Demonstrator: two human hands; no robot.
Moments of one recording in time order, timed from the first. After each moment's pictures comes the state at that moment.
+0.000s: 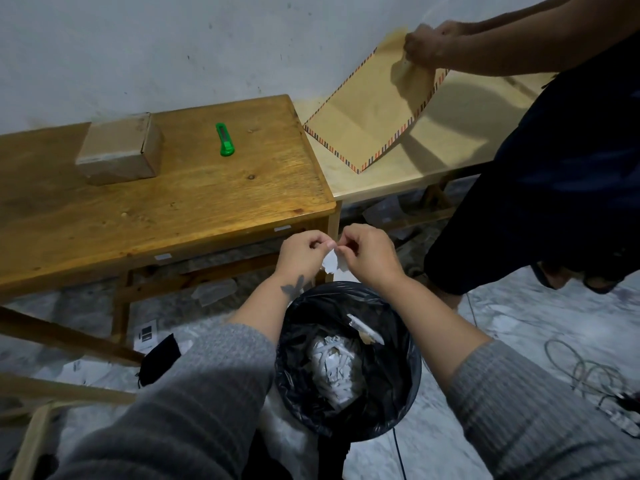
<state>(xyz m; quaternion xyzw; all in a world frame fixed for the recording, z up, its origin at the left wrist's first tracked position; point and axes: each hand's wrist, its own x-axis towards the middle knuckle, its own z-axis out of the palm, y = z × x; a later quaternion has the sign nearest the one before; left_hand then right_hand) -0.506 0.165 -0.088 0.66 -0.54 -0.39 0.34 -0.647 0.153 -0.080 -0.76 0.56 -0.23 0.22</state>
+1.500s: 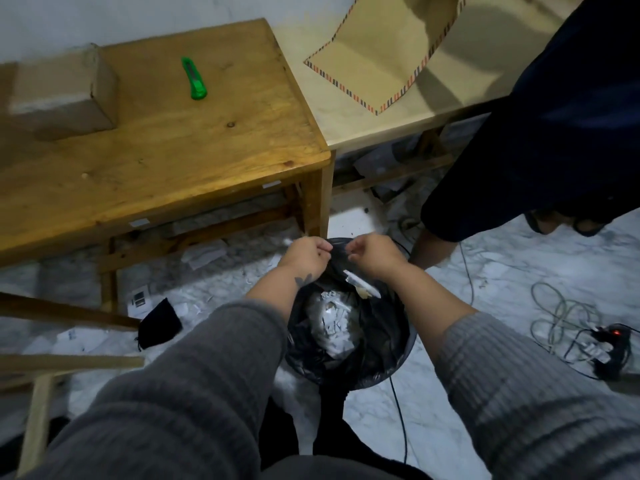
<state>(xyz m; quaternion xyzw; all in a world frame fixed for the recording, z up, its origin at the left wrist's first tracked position) -0.506 0.176 -0.180 0.69 -0.56 -0.45 0.12 -0.662 0.163 -0.170 -0.64 0.67 -0.02 0.38</state>
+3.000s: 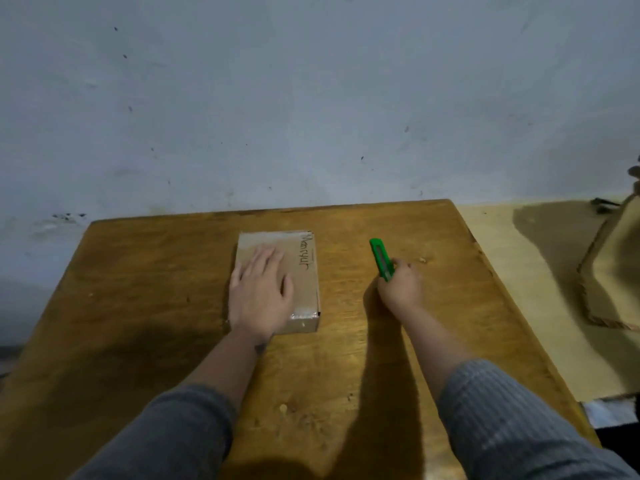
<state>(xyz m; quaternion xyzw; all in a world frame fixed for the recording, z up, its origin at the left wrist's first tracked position) -0.056 -0.061 -0.098 0.78 -0.60 -0.06 0.17 -0.272 -0.163 -0.123 -0.61 0.74 -0.14 0.24</state>
